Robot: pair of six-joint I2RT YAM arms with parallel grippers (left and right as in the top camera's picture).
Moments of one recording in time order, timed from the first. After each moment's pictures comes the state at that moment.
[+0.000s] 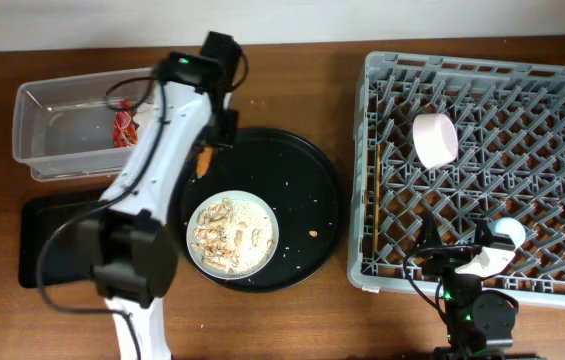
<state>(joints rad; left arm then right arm) -0.30 2.10 2.03 -1.37 -0.18 -0.14 -0.01 0.01 0.01 -0.07 0.09 0.25</state>
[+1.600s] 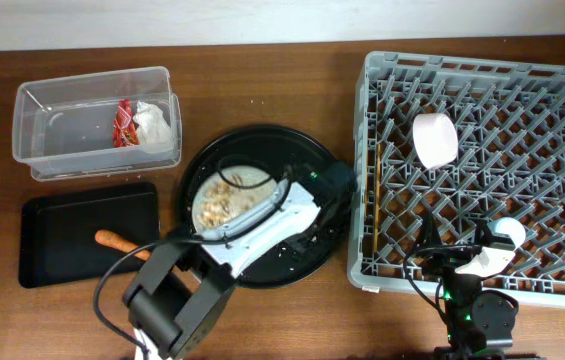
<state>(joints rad) -0.82 1.99 1.47 -1.17 -0.31 -0.22 -0.01 0.01 0.01 -0.07 0.09 0.25</state>
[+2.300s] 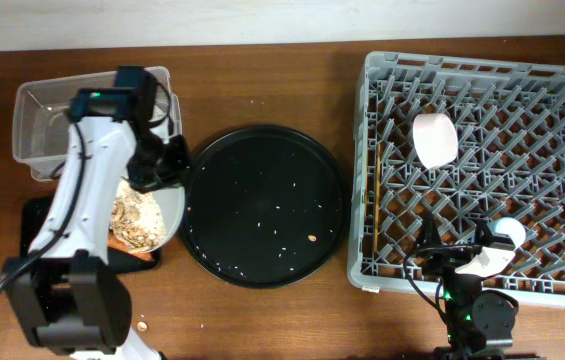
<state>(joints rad) -0.04 1.81 1.65 -1.37 0.21 -0.30 -0.01 0.01 0.01 -0.07 0.09 0.25</state>
